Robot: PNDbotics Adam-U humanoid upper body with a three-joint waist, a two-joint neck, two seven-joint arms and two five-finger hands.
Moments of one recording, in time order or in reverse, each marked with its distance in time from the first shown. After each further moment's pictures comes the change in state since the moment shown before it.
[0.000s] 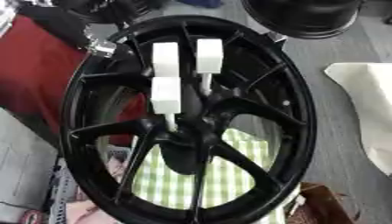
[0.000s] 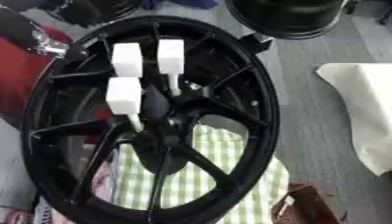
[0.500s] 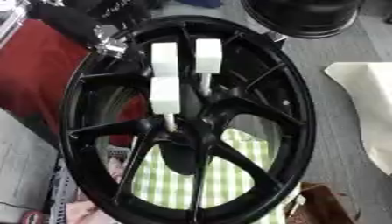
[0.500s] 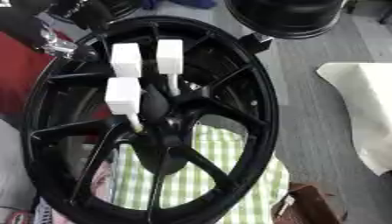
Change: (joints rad) left arm -0.018 -0.017 -0.006 -0.033 0.060 0.038 -0.042; right arm 0.000 0.001 0.003 0.006 0.000 0.001 0.001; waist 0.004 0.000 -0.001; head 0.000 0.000
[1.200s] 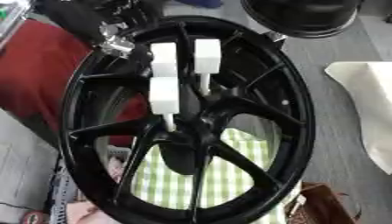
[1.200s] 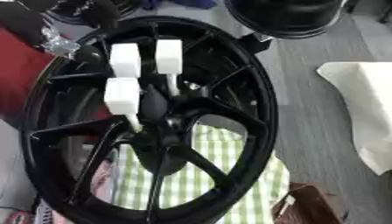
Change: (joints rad) left arm -0.016 -0.018 0.000 -0.029 0.010 0.023 -0.032; right arm 0.001 0.008 0.000 0.006 0.000 -0.003 -0.003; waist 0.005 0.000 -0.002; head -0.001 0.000
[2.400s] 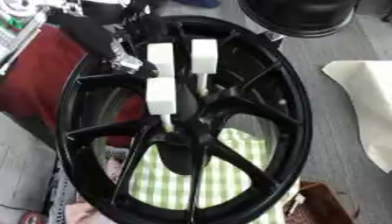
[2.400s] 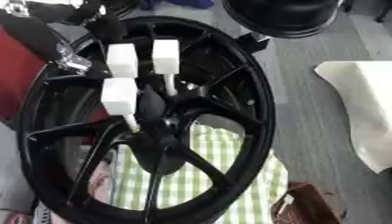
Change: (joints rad) left arm 0.008 -0.018 -0.043 0.011 -0.105 0.019 -0.020; right arm 0.004 0.009 0.001 0.011 -0.002 -0.008 0.000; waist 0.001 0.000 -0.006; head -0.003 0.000
